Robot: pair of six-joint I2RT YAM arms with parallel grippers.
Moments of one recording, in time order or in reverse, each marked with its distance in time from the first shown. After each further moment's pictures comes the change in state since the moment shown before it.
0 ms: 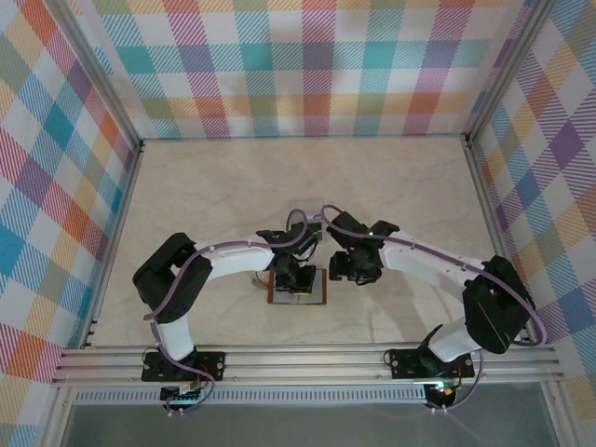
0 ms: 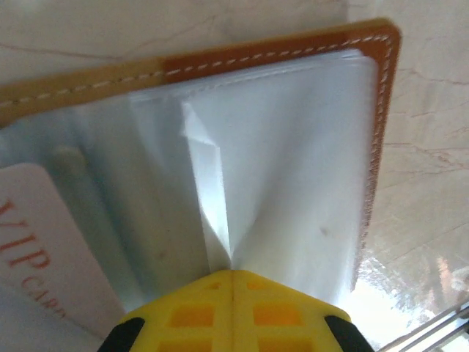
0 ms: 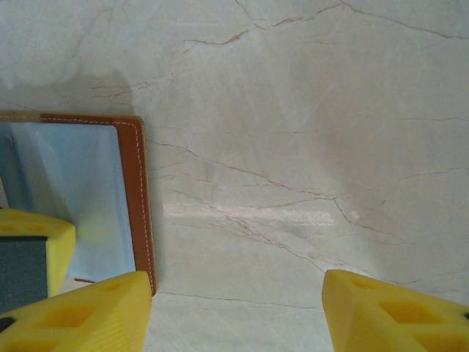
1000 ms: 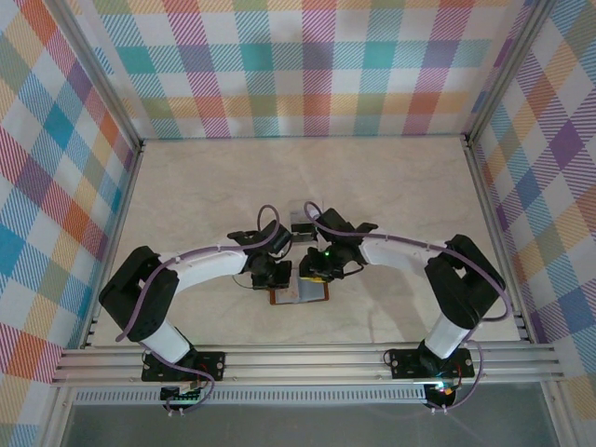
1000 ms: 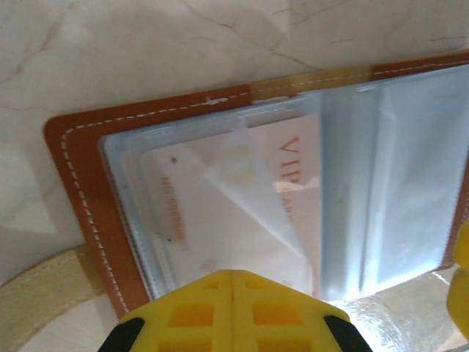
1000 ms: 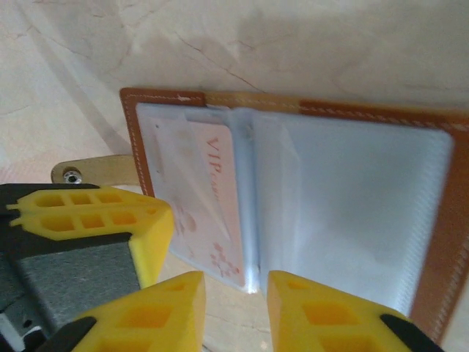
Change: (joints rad) left arm 0.108 -0.206 -0.163 -0.043 -0.121 -0.007; right arm -0.003 0.215 0.011 0.417 -0.468 0.066
